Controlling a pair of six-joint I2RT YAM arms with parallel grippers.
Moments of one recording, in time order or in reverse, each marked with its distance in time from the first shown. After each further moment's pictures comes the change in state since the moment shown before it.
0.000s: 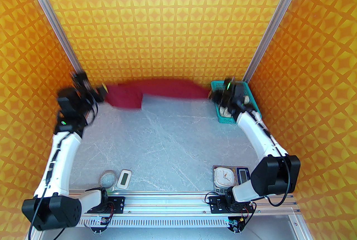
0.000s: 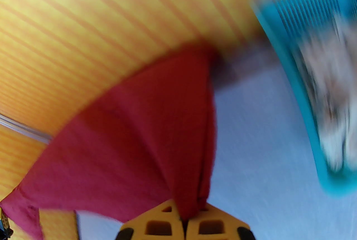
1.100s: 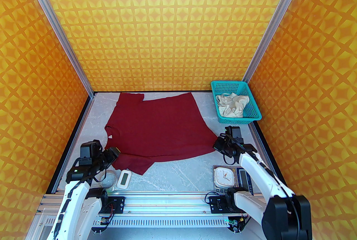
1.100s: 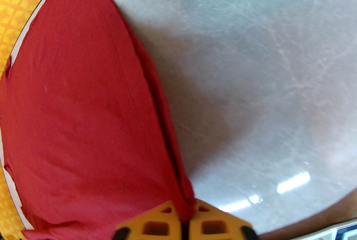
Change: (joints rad) left arm -0.047 -0.515 -0.509 -0.570 -0.123 -0.353; right arm -0.006 -0.454 -0.527 -0.251 0.192 -0.059
